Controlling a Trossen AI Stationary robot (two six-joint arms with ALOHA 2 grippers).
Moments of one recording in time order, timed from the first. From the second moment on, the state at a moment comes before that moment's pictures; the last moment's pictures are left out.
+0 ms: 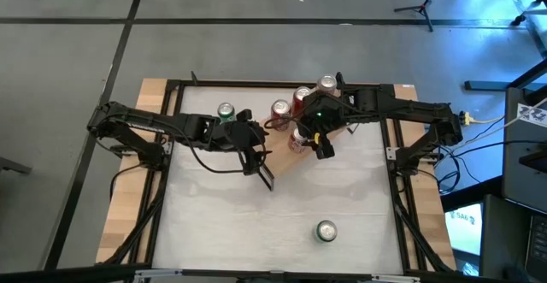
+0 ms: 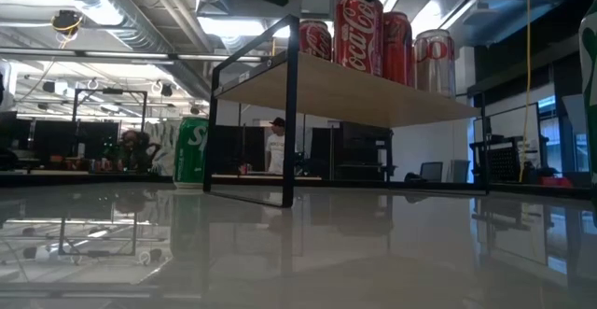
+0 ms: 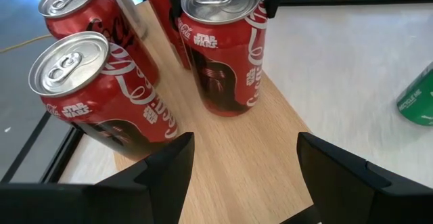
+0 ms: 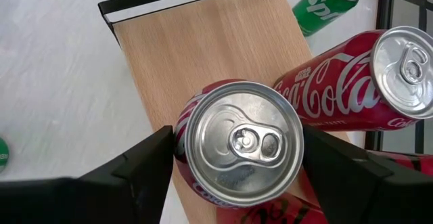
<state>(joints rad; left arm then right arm) -0.12 1.45 1.35 -0.58 -0.36 -0.10 -0.05 1.59 1.72 -1.09 -0.01 -0.38</state>
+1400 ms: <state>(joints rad) -0.10 1.45 1.35 -0.58 -0.36 -0.10 -0.05 1.57 1.72 -1.09 0.00 -0.38</state>
